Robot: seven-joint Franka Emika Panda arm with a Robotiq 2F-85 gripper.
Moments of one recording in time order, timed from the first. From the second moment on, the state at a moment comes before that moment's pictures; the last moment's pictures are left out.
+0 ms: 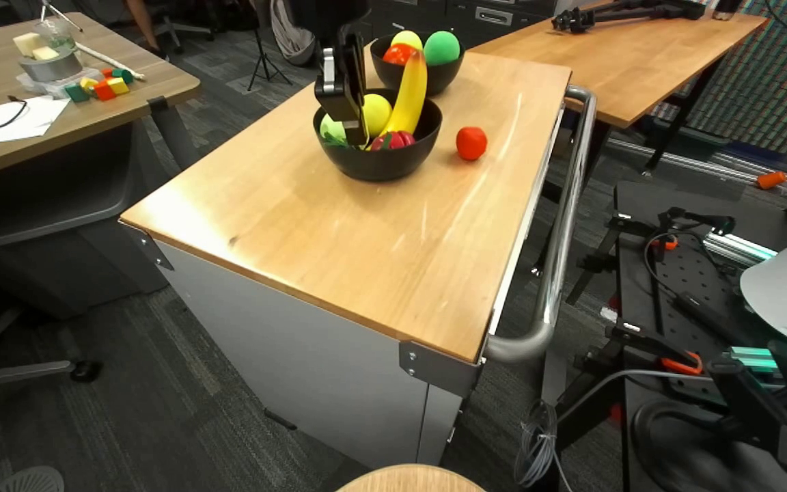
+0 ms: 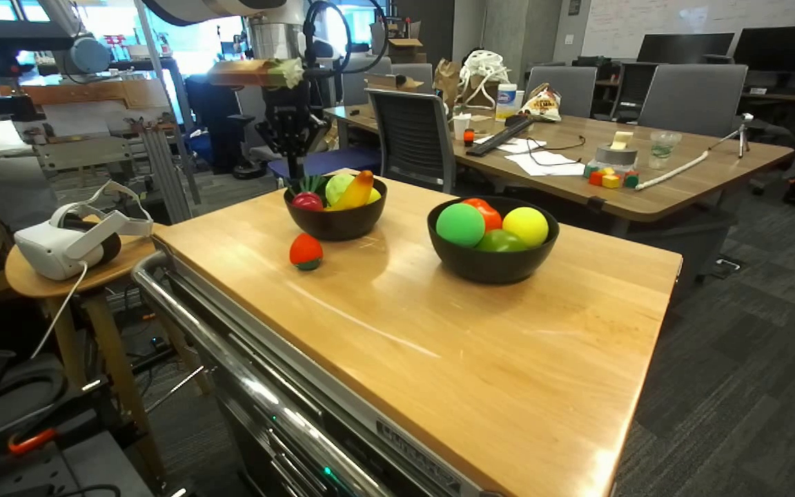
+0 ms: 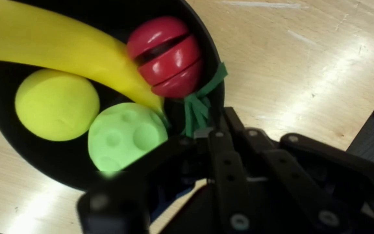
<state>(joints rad) 0.13 0.26 0.13 -1.89 -0.13 2.07 -0.02</state>
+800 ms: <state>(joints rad) 0.20 0.12 0.15 -1.81 -0.31 1.96 -0.01</state>
